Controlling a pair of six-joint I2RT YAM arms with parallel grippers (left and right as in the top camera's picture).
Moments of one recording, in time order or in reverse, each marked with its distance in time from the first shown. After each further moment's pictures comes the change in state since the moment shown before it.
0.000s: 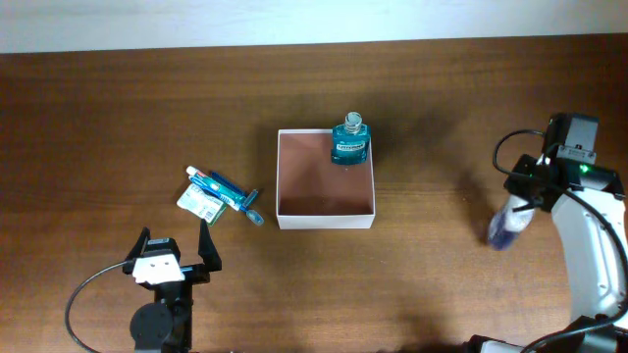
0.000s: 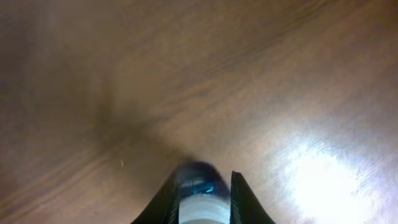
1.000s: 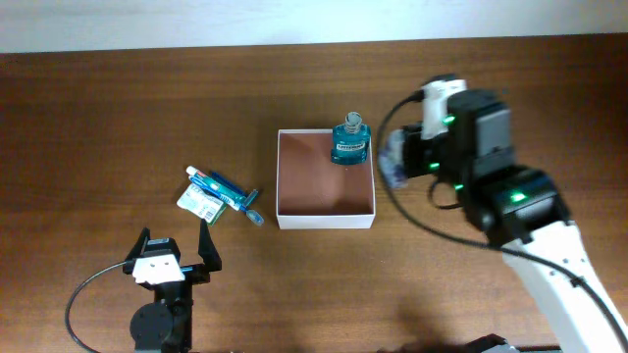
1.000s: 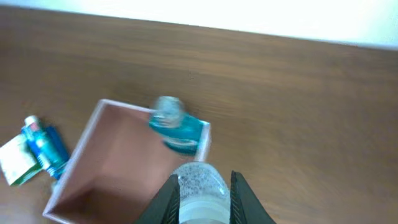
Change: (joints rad) left arm 0.000 0.000 0.000 0.000 0.000 0.000; right arm 0.673 -0.166 0.209 0.108 -0.124 -0.148
